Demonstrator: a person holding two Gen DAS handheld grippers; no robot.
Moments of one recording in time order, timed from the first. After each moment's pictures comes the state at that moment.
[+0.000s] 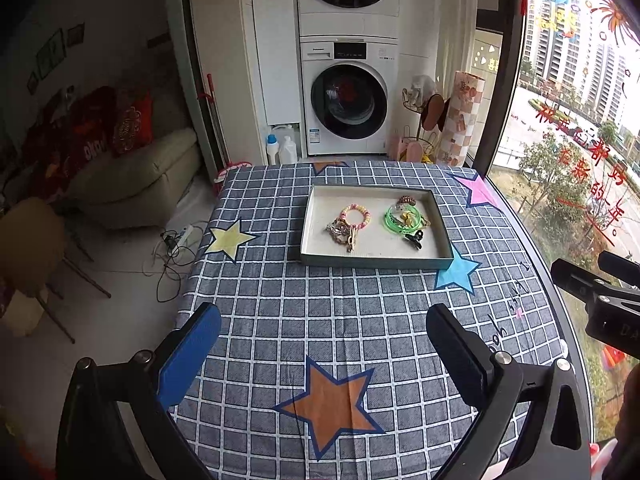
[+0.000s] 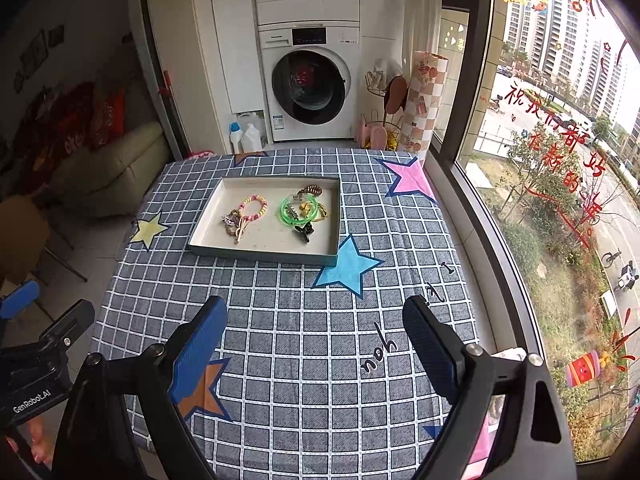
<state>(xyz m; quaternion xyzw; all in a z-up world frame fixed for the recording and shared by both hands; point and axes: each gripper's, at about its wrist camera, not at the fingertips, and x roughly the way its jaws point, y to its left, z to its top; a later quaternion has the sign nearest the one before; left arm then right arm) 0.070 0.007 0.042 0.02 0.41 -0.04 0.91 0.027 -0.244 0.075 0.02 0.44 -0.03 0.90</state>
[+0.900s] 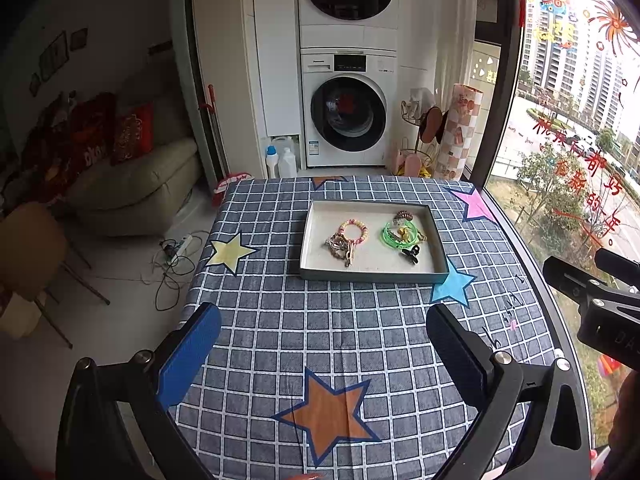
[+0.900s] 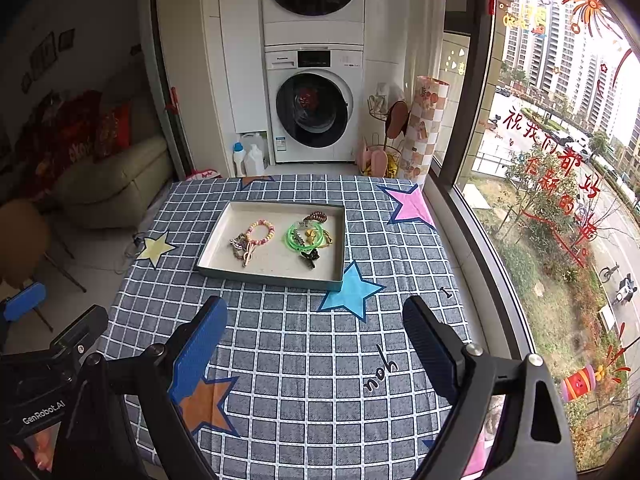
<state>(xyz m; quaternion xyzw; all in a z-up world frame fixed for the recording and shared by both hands) 0.070 0.003 0.053 0.02 0.39 -0.04 0.92 0.025 -0.228 0.096 0.01 0.41 -0.03 0.91</state>
